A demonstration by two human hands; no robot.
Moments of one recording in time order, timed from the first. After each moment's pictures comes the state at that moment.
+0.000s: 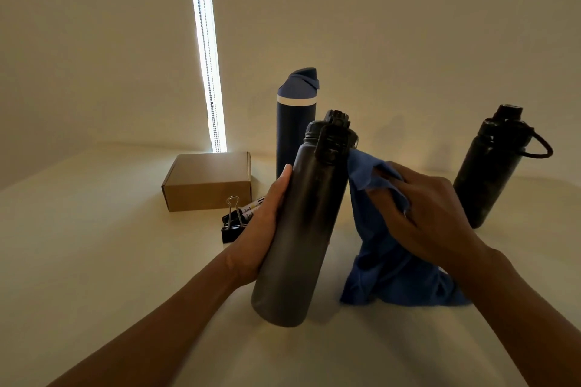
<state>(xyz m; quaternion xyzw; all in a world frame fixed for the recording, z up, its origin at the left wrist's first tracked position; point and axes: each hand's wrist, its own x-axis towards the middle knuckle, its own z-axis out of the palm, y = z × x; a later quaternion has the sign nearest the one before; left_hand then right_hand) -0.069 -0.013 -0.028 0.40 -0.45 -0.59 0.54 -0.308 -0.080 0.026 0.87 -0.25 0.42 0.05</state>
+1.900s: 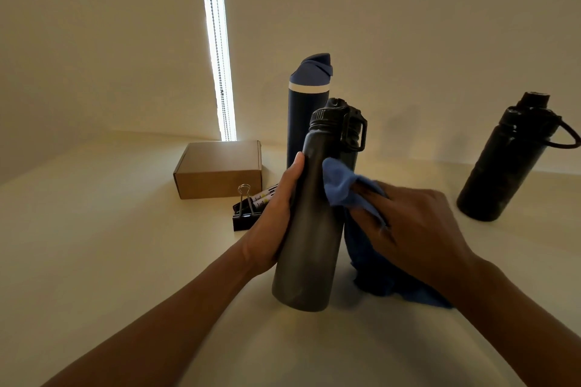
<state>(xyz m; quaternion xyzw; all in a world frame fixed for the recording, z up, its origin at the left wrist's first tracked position) -0.078 -0.015 -0.034 0.43 -0.47 -0.53 0.55 -0.286 -0.039 0.019 0.90 -0.26 0.32 0.13</state>
